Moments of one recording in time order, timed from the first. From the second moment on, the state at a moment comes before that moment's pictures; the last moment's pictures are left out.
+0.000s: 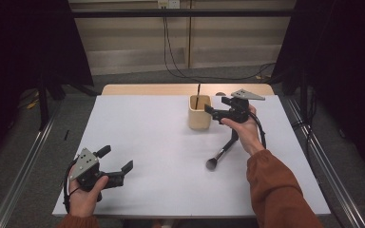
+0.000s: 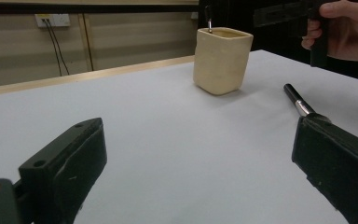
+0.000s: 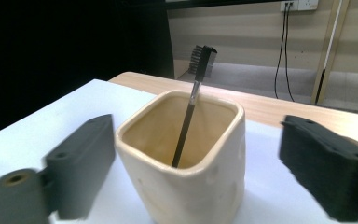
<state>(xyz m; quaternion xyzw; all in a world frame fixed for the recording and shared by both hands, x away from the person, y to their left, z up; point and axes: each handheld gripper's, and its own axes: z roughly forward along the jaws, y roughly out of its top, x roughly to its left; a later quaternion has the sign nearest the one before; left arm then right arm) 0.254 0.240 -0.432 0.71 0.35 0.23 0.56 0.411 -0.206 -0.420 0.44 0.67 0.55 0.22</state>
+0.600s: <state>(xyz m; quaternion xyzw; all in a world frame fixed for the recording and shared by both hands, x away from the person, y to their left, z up) 0.250 0.245 -0.432 0.71 0.36 0.23 0.56 0.372 -0.223 -0.416 0.44 0.67 0.56 0.22</state>
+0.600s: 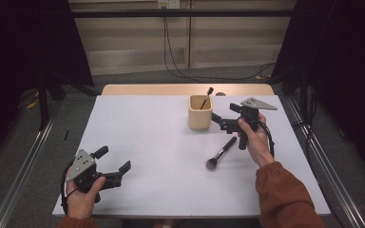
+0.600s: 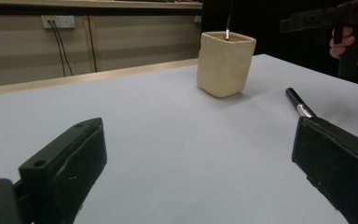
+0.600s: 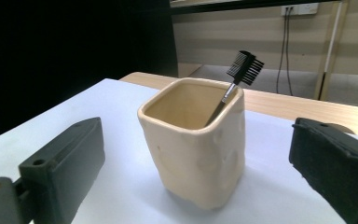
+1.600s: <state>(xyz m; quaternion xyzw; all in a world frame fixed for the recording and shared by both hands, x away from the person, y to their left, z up) 0.243 0.249 -0.430 0.70 0.37 0.24 0.56 0.297 -0.260 -0.422 0.43 0.67 0.55 0.24</state>
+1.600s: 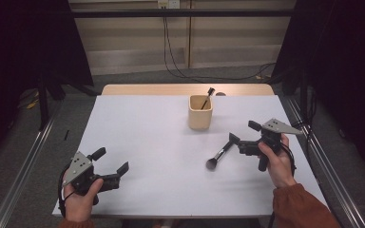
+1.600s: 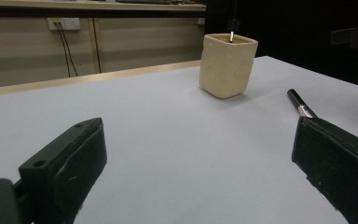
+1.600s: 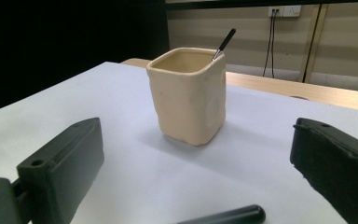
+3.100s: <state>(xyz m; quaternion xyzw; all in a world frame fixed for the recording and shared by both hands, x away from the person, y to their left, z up) 0.235 0.259 -0.430 0.69 0.38 0.25 0.56 0.224 -0.291 -0.448 0.44 0.67 0.53 0.26</state>
